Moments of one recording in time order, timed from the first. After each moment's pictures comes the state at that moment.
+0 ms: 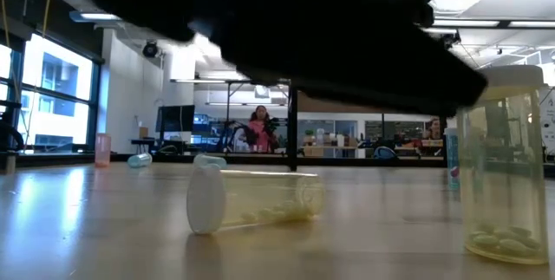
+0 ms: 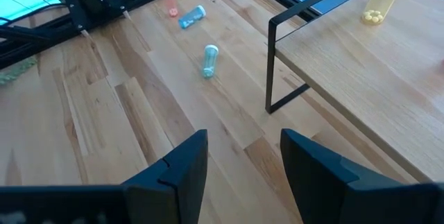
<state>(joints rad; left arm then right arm) -0.35 2.15 1.26 0.37 -0.06 0.04 0.09 1.11 0.95 -0.51 0.43 0.49</state>
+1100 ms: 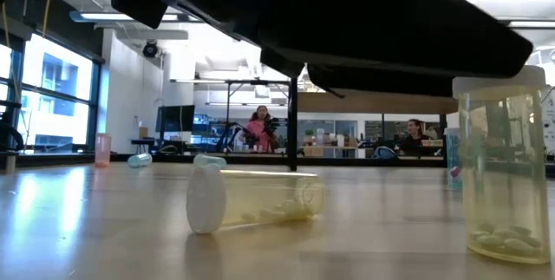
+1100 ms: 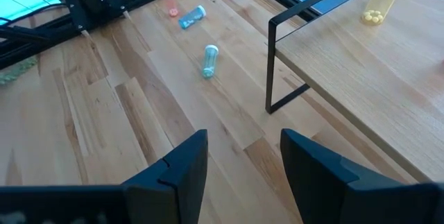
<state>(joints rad) -0.34 2.17 1.28 0.41 -0.04 0.03 0.09 1.11 0.95 -0.51 0.43 0.49</state>
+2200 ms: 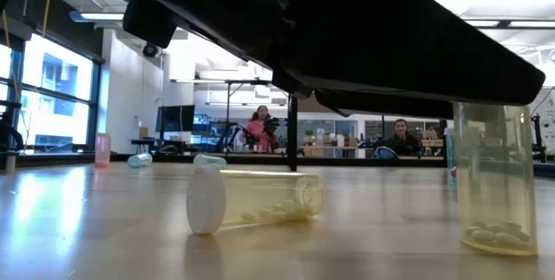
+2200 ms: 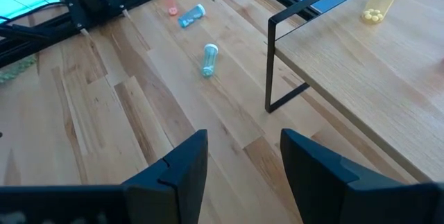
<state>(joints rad) -0.33 2.21 1.28 0.47 -0.01 -0.01 0.09 1.11 0.95 -0.51 0.43 0.49</state>
